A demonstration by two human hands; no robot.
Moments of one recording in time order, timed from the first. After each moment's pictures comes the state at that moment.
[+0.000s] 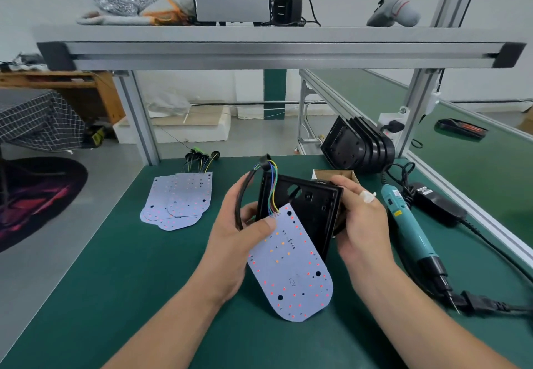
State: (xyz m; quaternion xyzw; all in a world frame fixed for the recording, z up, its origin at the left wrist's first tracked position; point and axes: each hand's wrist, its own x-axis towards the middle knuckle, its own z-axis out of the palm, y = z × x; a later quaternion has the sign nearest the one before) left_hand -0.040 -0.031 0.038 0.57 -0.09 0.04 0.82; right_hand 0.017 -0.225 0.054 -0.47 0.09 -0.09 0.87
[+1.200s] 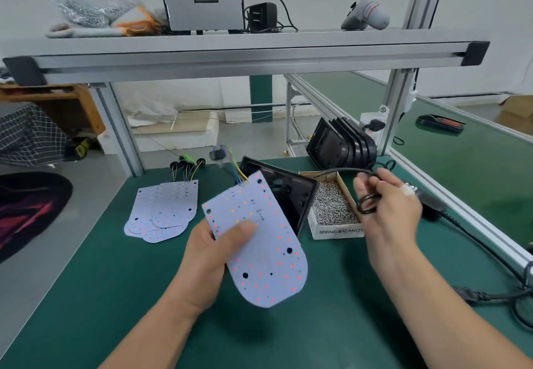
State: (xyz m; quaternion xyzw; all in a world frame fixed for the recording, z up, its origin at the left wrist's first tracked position) left_hand -0.046 -0.020 0.041 0.60 -0.09 0.02 0.80; right_hand 0.049 -0.289 0.063 -0.33 0.18 -0.24 0.89
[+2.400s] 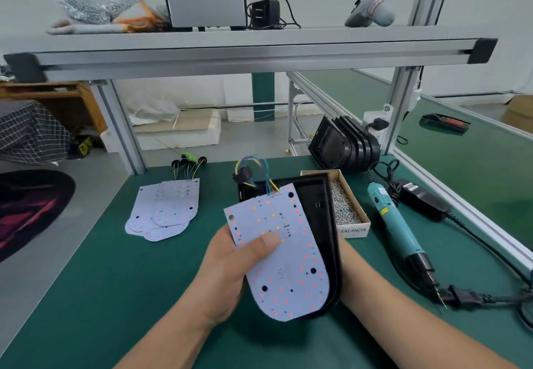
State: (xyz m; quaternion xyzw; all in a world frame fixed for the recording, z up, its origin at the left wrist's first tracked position) left_hand -0.058 -0.043 0.041 0.57 -0.11 -0.03 0.81; right_hand -0.007 -0.231 0.028 -0.66 -0.01 0.17 0.73
